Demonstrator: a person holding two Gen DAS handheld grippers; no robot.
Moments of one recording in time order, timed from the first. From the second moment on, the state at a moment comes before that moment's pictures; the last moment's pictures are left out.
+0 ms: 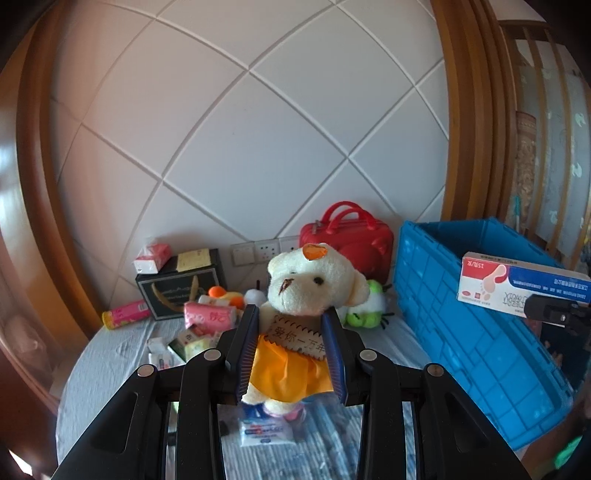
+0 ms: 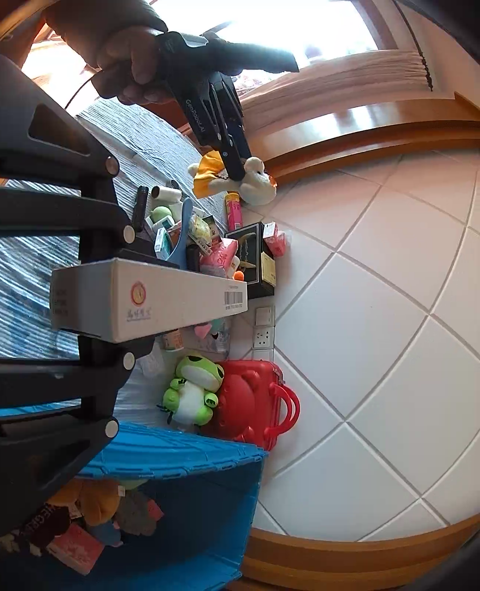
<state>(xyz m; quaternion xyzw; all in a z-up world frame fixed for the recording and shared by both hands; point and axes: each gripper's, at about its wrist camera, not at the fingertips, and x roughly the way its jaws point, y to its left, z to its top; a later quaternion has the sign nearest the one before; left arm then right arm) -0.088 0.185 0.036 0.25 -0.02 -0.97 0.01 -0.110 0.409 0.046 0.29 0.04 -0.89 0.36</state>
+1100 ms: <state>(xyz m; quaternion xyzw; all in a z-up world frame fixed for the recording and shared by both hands) -0.194 0.511 0.068 0.23 -0.08 -0.94 -0.23 -0.145 0.655 0.035 0.31 -0.05 -0.94 0.16</state>
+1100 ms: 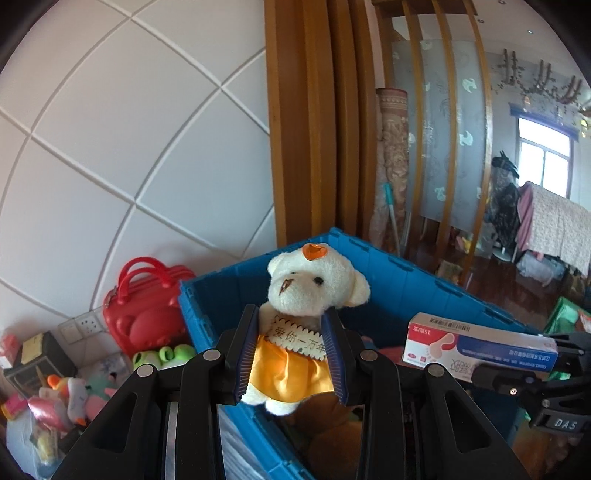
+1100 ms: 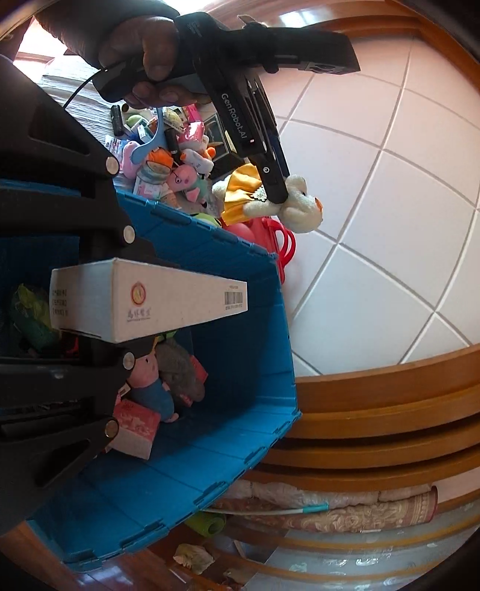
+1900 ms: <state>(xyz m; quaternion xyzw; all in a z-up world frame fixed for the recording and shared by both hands) -0.244 0.566 0.100 0.22 -0.07 -0.94 -0.23 -0.165 0.710 0.031 0.29 -0.06 -0.95 0.07</state>
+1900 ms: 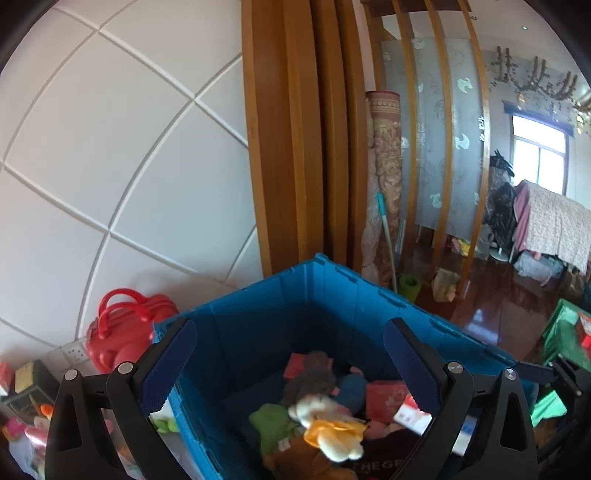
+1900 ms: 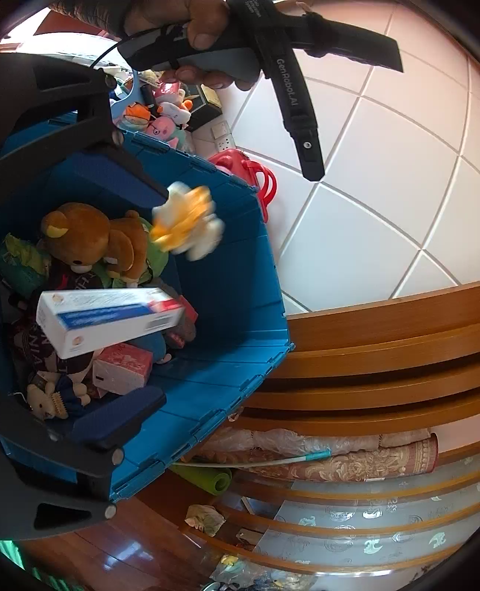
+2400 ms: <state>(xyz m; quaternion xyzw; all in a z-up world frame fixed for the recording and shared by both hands) -0.216 0.443 0.064 0.26 -0.04 -0.96 -0.13 -0.176 0.654 0.029 0.30 -0.05 -0.94 0.16</state>
